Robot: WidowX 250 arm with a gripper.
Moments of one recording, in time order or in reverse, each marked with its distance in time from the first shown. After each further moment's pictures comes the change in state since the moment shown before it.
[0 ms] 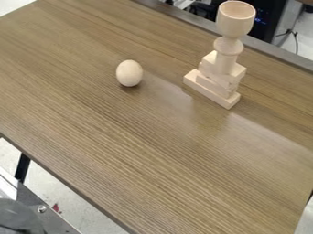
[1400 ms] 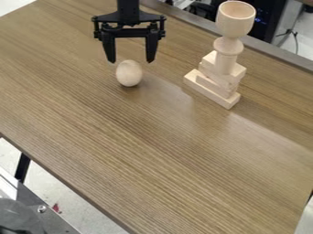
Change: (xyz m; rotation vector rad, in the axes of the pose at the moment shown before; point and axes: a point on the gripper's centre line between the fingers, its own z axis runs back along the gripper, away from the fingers) arm -0.045 -0.016 -0.083 -0.031 0.162 -0.230
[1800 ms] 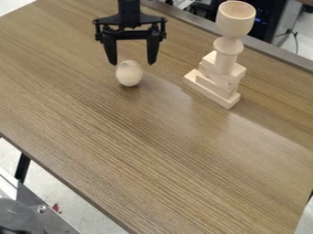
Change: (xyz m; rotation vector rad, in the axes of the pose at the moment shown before) arm -0.005 -0.005 -0.005 -0.017 0.010 -0.008
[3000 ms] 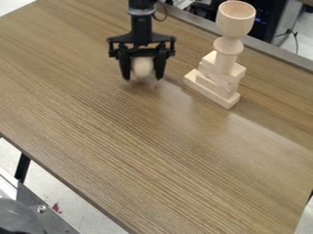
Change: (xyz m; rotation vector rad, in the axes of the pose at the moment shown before) arm 0.013 -0.014 -0.027 -0.015 0.010 0.038
